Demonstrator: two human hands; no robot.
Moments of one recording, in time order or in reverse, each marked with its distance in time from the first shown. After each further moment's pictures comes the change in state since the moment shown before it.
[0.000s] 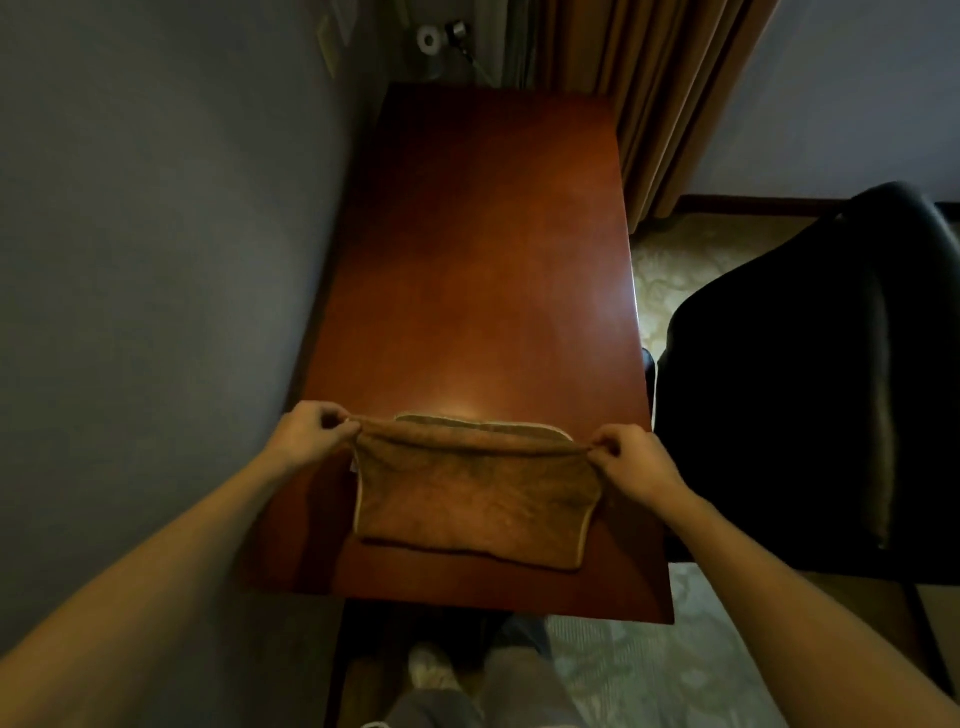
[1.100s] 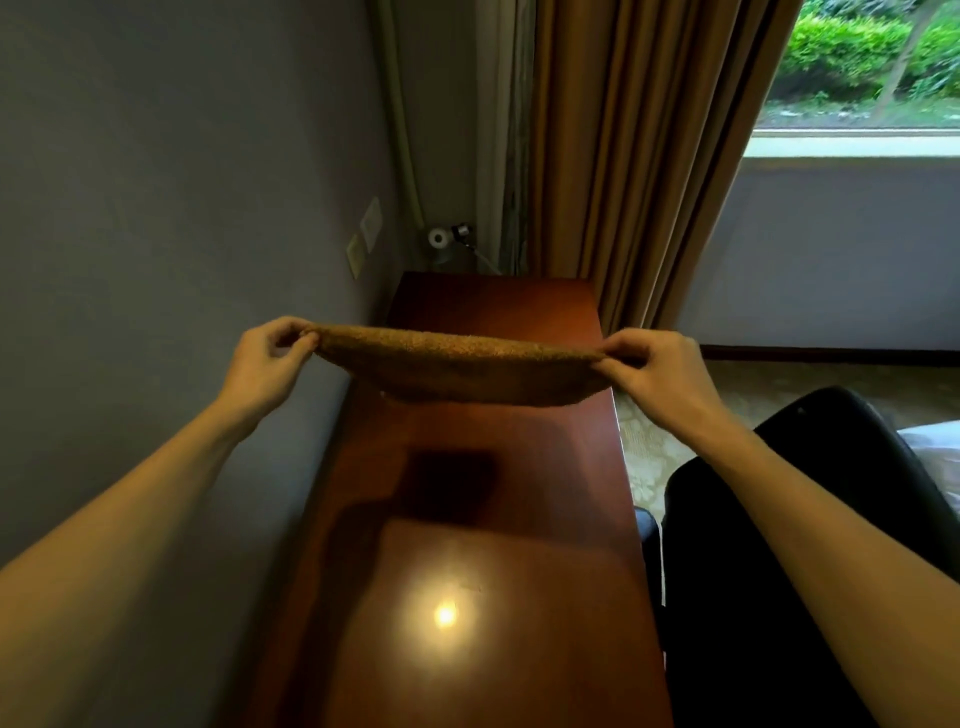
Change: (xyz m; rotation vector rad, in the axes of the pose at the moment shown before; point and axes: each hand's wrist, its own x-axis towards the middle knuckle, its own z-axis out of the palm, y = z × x) left_hand 0.082 0.185 -0.226 -0.287 0.582 0.379; right_hand 0.091 -0.159 -0.269 0.175 0.529 -0.539
